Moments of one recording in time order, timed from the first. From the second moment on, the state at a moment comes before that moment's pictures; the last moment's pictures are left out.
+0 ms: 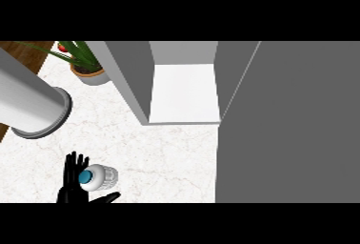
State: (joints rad) left arm 0.13 0.03 0.14 -1.00 0.34 -0.07 -0.71; right arm 1.16 -0.12 0.00 -2.50 -0.13 0.51 -0.43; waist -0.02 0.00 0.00
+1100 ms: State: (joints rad) left arm -0.07 0.02 0.14 -0.83 0.42 -0.23 -0.78; right arm 1.17 -0.10 -0.07 -2.48 -0.14 0.58 -0.47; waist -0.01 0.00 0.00
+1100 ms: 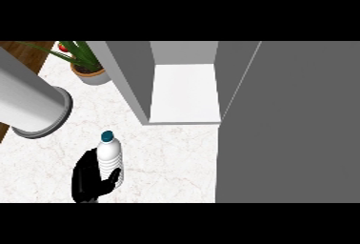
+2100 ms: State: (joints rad) left arm -0.15 0.00 -0.08 -1.17 0.39 -0.08 -0.60; right arm 1.12 -0.08 -0.10 -2.47 -0.16 0.58 -0.44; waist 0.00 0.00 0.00
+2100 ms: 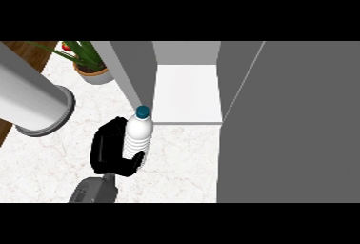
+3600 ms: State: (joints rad) left arm -0.69 0.00 -0.54 -1.33 0.42 0.79 -0.21; right arm 1.01 -0.07 -0.13 -2.44 -0.18 0.59 -0.39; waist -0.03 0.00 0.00
